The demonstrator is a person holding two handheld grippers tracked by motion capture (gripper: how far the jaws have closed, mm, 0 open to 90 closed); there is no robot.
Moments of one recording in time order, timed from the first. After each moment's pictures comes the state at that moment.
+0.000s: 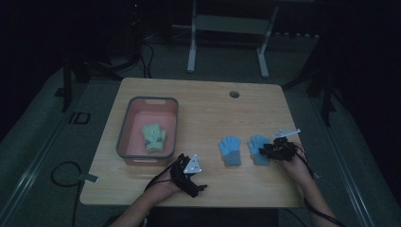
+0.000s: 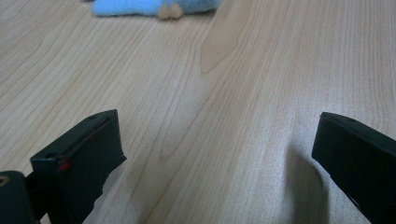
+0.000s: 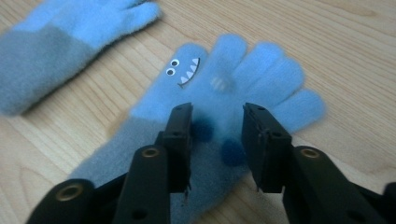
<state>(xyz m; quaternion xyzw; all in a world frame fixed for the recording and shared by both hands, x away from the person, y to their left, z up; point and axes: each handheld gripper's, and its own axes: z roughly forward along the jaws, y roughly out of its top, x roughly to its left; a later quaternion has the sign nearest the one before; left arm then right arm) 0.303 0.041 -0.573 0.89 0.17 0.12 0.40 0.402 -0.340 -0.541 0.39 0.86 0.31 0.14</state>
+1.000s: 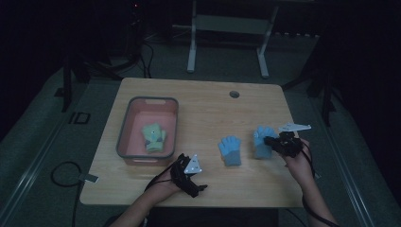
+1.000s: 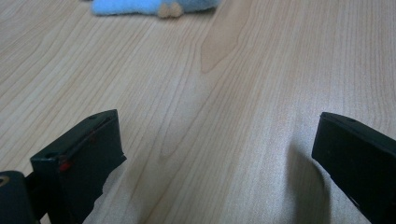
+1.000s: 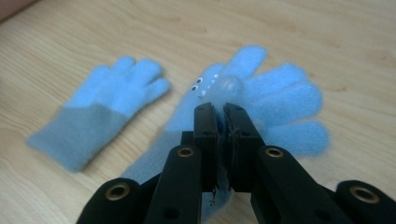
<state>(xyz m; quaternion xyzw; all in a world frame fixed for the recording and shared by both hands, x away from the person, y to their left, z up) 0.304 0.041 -0.573 0.90 0.17 0.12 0.39 0.381 -0.328 -0.485 0.42 0.81 0.35 0.19</state>
